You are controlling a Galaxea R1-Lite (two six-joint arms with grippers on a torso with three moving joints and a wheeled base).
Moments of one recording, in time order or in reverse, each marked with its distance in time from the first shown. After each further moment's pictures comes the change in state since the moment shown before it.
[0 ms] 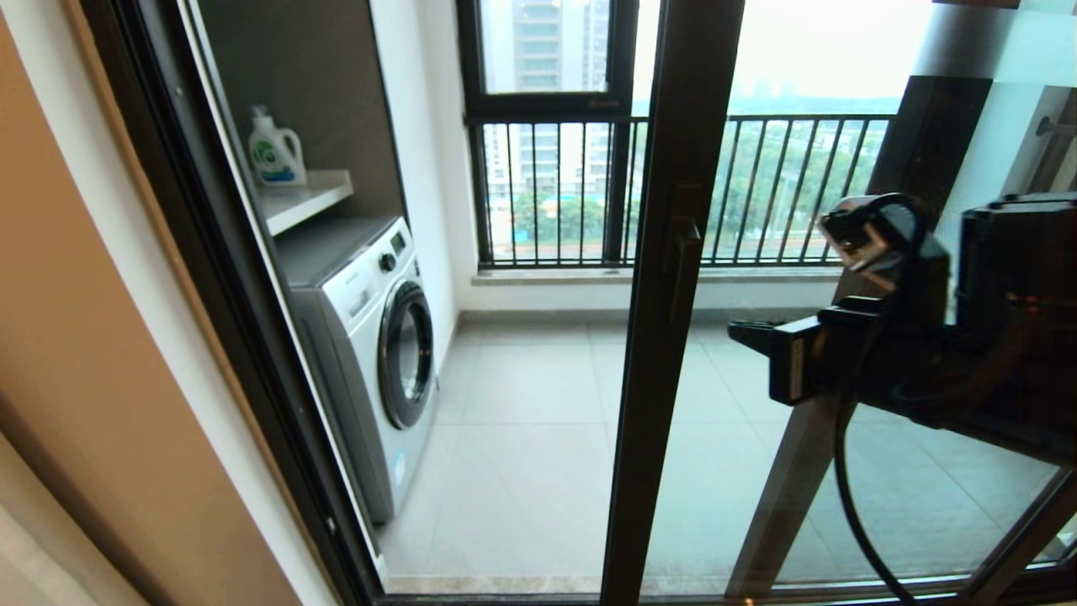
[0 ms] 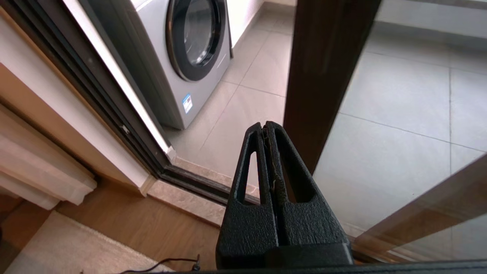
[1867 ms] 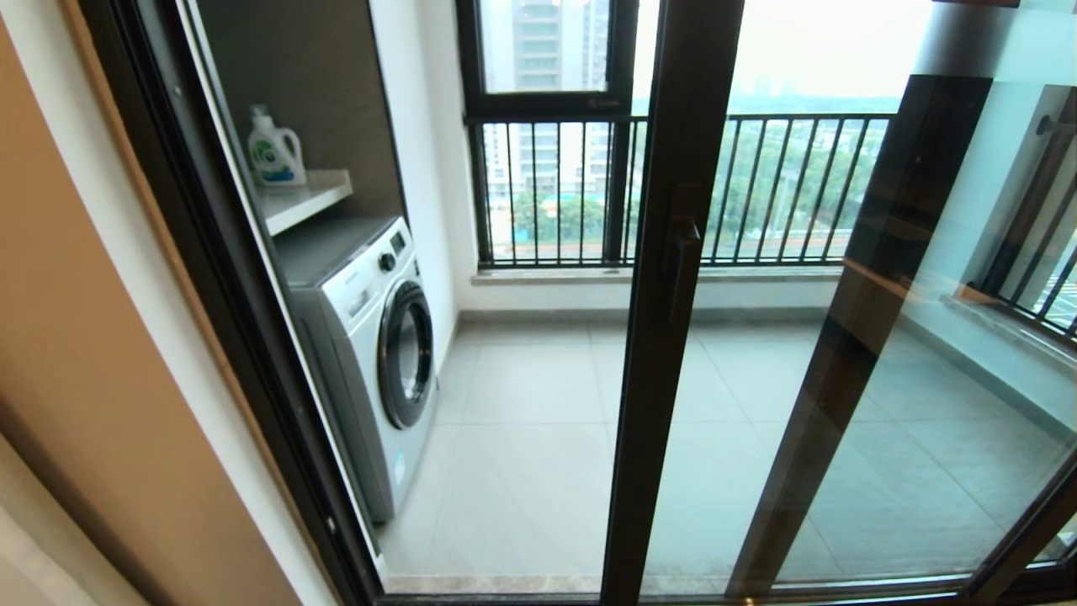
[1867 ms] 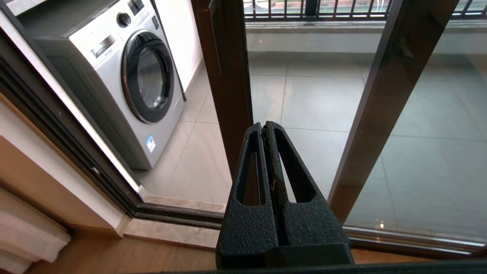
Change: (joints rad) left arm 0.000 0.000 0.000 0.000 0.000 -0.002; right arm -0.017 -0.648 -0.020 0.528 -0.217 0.054
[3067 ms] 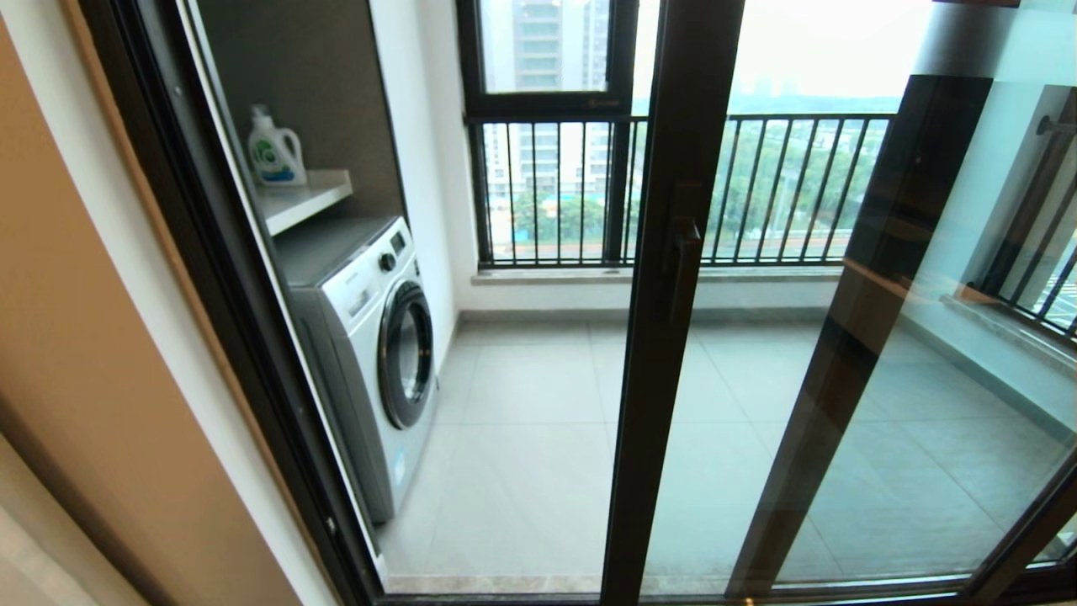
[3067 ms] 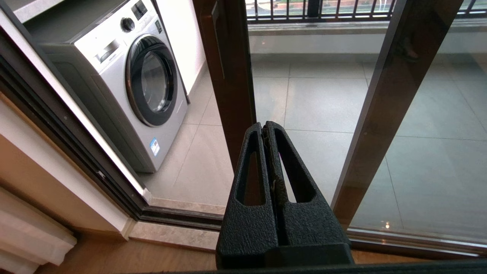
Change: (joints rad) left arm 0.000 0.000 0.000 0.000 0.000 0.000; right arm 0.001 0.012 -0.016 -0.002 0.002 0.016
